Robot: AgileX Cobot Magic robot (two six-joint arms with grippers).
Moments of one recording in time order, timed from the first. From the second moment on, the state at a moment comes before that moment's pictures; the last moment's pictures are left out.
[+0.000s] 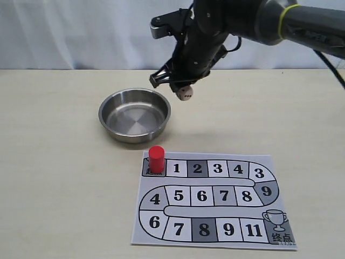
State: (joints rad) left arm 0.02 0.00 0.01 0.05 0.15 -0.10; right arm 0.50 2.11 -1.87 -0.09 0.90 0.02
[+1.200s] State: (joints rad) left arm 0.02 0.00 0.01 0.05 0.15 -0.10; right arm -0.06 1.92 -1.29 0.24 0.69 -0.26
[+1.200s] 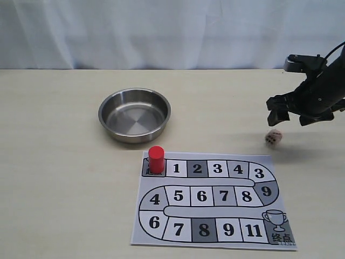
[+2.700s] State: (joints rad) left arm 0.02 0.00 0.01 0.05 0.15 -0.10; right arm 0.07 1.86 -1.21 0.17 0.80 -0.31
